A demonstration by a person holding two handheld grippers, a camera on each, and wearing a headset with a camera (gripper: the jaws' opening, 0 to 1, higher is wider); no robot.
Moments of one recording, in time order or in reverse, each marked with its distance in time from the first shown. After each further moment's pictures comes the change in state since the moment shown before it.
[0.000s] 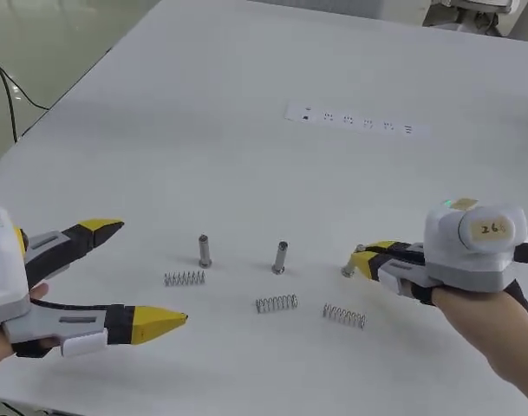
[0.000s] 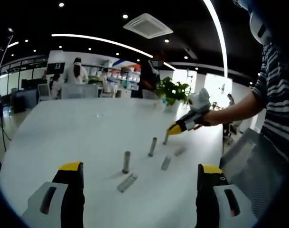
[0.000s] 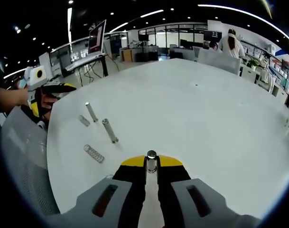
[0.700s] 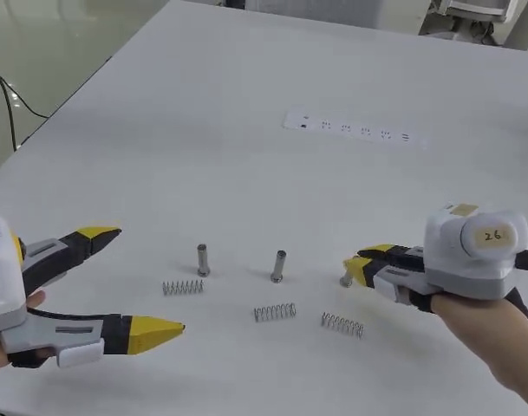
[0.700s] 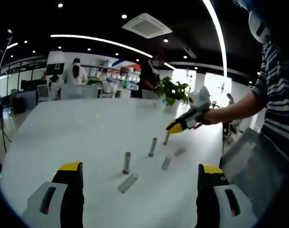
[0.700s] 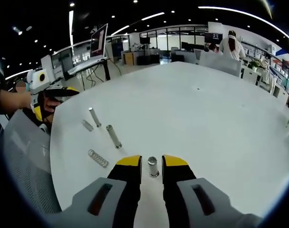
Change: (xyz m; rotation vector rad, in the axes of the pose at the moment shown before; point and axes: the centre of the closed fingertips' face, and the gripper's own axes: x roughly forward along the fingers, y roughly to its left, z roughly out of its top) left arm -0.001 0.001 0.002 0.007 0.000 -0.002; right arm -0.004 0.005 0.010 0.007 -0.031 0.021
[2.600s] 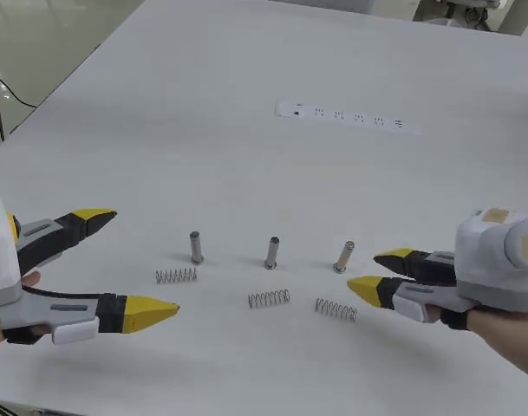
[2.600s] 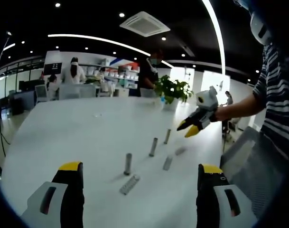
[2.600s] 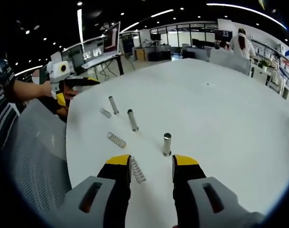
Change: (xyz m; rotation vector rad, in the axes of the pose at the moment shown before) left arm 0.005 0.003 0.002 0.013 0.017 -0.017; right arm -0.035 0.028 -0.024 -0.101 0.075 0.135
